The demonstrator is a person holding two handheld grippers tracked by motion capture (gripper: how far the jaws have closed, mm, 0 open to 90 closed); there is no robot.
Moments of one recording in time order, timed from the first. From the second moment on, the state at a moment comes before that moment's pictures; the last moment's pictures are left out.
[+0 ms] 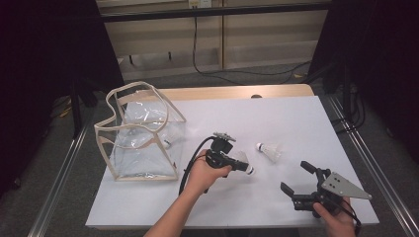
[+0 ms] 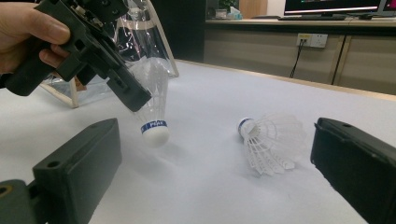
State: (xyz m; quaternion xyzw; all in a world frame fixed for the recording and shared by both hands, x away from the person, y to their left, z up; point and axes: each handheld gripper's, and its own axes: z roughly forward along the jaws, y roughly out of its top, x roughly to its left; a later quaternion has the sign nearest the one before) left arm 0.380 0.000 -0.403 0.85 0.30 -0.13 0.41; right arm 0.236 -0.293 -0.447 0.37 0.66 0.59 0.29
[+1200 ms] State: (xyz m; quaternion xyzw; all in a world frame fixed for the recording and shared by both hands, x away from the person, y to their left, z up) left arm 0.387 0.026 -0.380 0.85 0.30 -0.13 0.41; right arm 0.239 -0.295 -0.448 0.37 0.66 0.59 0.29
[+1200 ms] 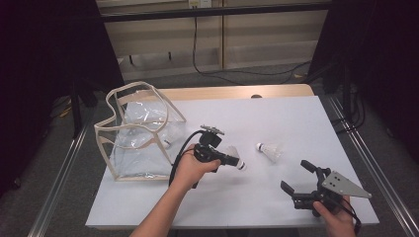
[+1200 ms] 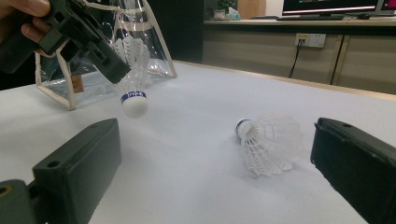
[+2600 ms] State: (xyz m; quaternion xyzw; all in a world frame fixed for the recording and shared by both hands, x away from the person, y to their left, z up) left arm 0.400 0.053 -0.337 0.86 0.31 -0.12 0.40; right arm 0.238 -0.295 -0.448 0.37 0.66 0.59 0.29
